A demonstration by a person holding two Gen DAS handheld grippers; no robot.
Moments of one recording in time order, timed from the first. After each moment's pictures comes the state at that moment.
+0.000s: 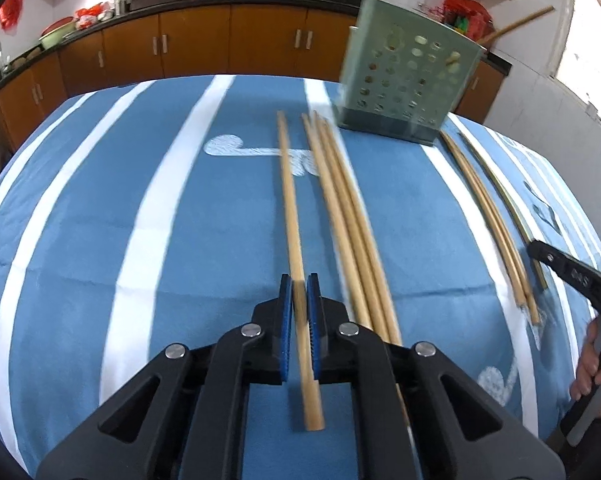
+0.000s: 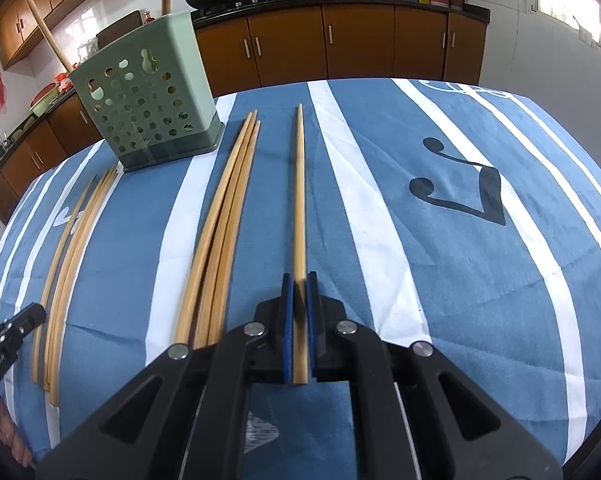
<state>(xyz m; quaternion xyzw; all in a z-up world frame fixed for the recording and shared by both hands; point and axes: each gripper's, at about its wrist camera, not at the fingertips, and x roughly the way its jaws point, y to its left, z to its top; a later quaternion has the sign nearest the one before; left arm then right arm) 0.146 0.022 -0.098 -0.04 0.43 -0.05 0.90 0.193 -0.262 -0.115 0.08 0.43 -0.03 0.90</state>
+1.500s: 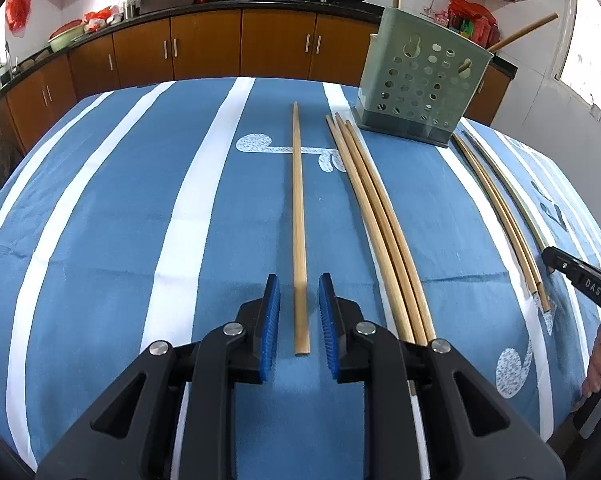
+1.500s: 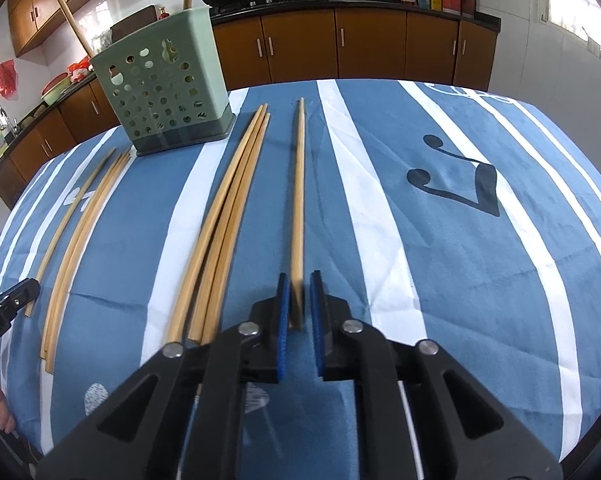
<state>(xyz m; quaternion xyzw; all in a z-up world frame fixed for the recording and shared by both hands) 0.132 0.040 -0.097 -0.03 0.42 -0.05 0.91 0.175 -0.266 -0.116 0.07 0.42 -0.01 0.90</state>
